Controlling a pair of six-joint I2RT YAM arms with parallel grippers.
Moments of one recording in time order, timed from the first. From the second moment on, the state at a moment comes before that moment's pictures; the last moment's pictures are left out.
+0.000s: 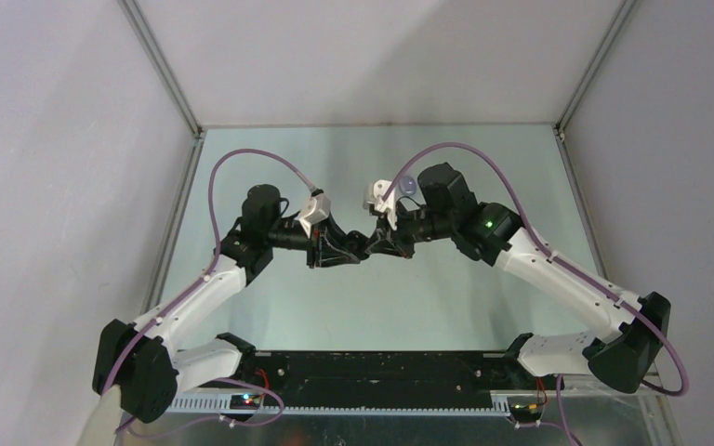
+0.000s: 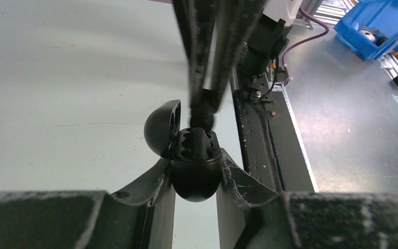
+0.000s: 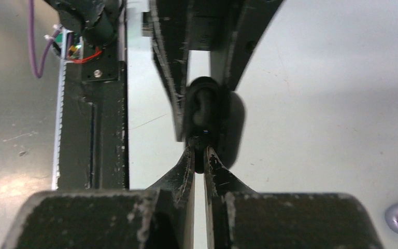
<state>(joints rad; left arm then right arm) -0.45 1.11 0.73 0.09 1.17 0.08 0.82 1.28 1.26 -0.52 -0.61 -0.35</state>
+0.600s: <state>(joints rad) -0.45 1.11 0.73 0.09 1.19 0.08 0.81 1.28 1.26 -0.50 -0.62 -0.35</state>
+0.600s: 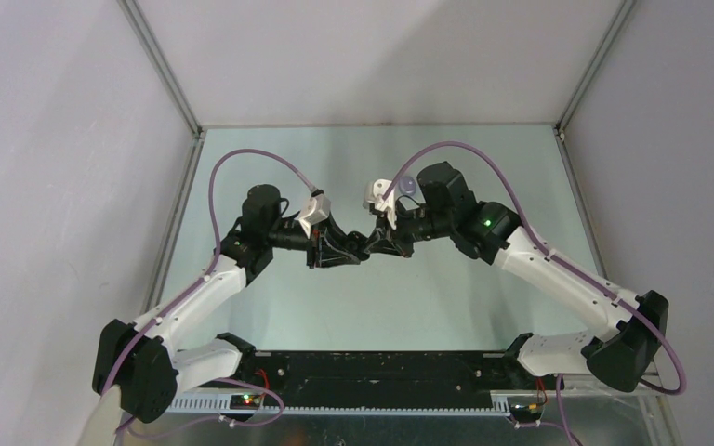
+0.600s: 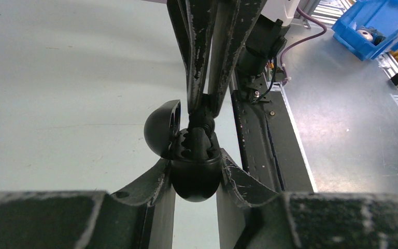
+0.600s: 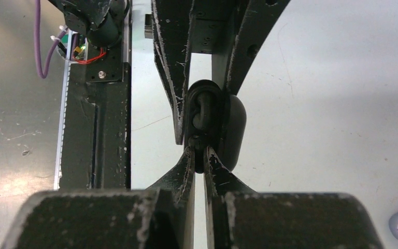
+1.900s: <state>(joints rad) -0.44 1.10 0.72 0.02 1.18 0.09 0.86 1.35 1.26 -0.50 -0.55 -0.32</state>
